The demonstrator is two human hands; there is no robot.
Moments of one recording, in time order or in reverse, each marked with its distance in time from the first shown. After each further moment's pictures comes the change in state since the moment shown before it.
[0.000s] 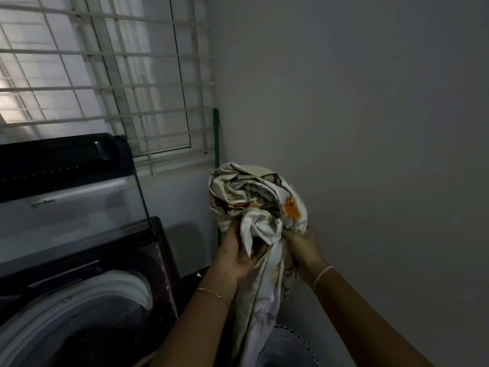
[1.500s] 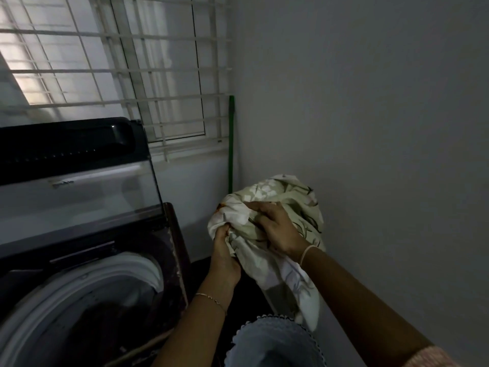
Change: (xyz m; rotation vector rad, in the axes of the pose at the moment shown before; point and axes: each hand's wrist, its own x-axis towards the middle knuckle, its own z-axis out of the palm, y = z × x) left_hand 0.009 -0.007 -0.042 -0.190 0.080 0.119; right_hand 0.019 0.000 0.057 -0.720 -0.410 -0.387
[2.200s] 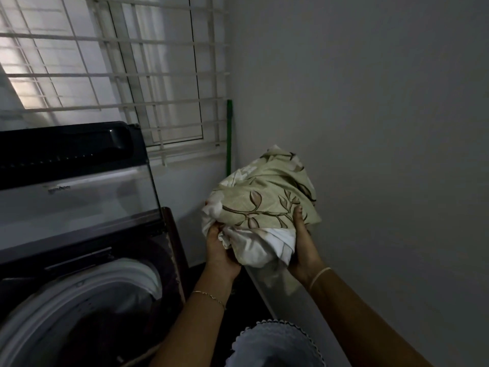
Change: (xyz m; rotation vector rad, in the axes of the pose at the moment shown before) left_hand 0.004 0.016 0.003 -0.093 0.002 -0.003; right_hand -0.033 0.008 -0.012 1.192 -0.027 0.610
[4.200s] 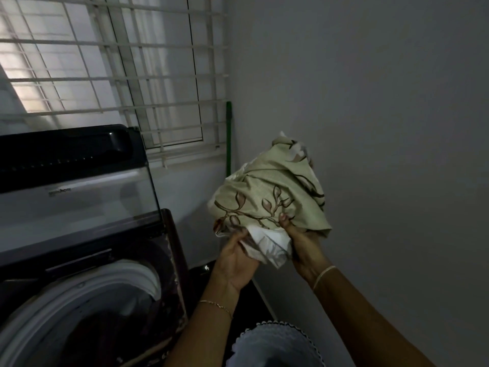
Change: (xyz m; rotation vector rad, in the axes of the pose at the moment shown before) left_hand -0.013 -0.024 0.005 -0.026 -0.465 -0.030; right_hand -0.004 -0.009 0.001 -0.170 0.308 -0.243
